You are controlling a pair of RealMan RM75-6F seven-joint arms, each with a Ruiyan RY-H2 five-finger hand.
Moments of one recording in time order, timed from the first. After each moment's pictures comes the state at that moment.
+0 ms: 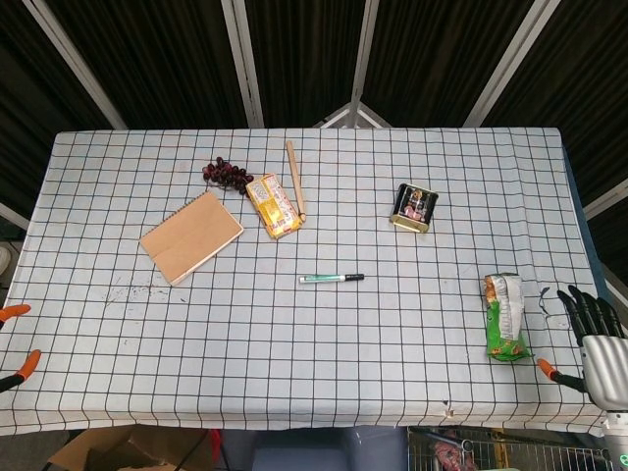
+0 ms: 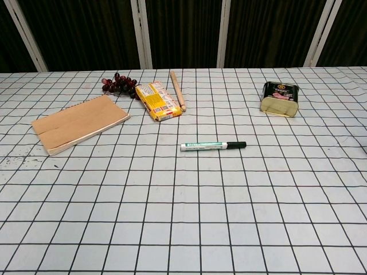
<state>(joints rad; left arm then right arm) 0.03 -0.94 -0.03 -1.89 1.48 1.55 0.02 0.04 -1.07 0.04 -1.58 -1.52 1.49 0.14</state>
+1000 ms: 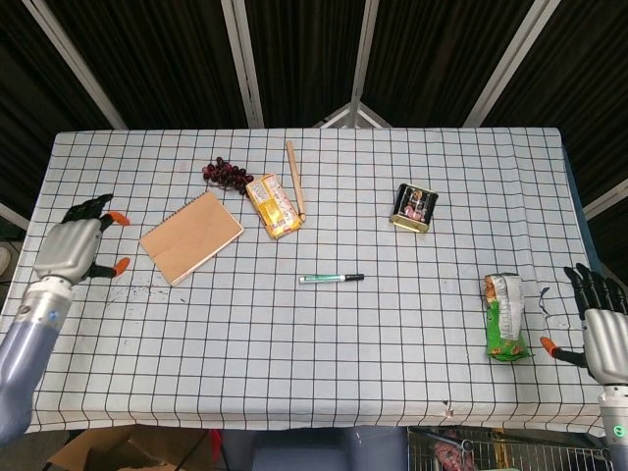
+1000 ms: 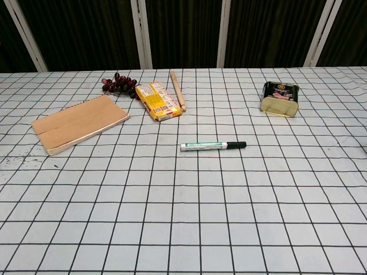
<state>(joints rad) -0.65 -0.94 -0.30 -1.97 0.61 1.01 0.47 0.10 -0.98 0.12 -1.79 -1.33 1.39 -0.06</state>
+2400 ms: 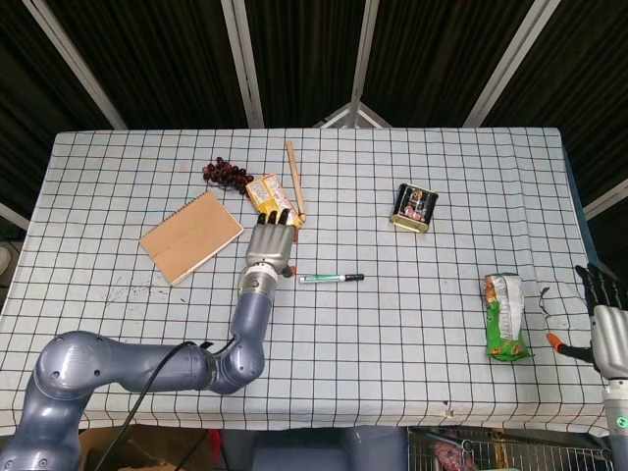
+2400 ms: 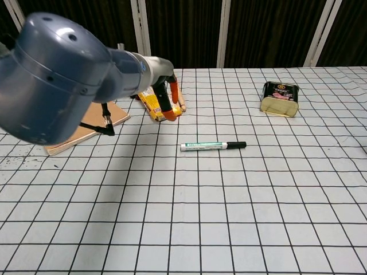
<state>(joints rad) -1.35 -1.79 -0.38 -1.36 0.05 1.15 0.93 0.12 -1.01 0.14 -1.74 -1.24 1.35 -0.01</state>
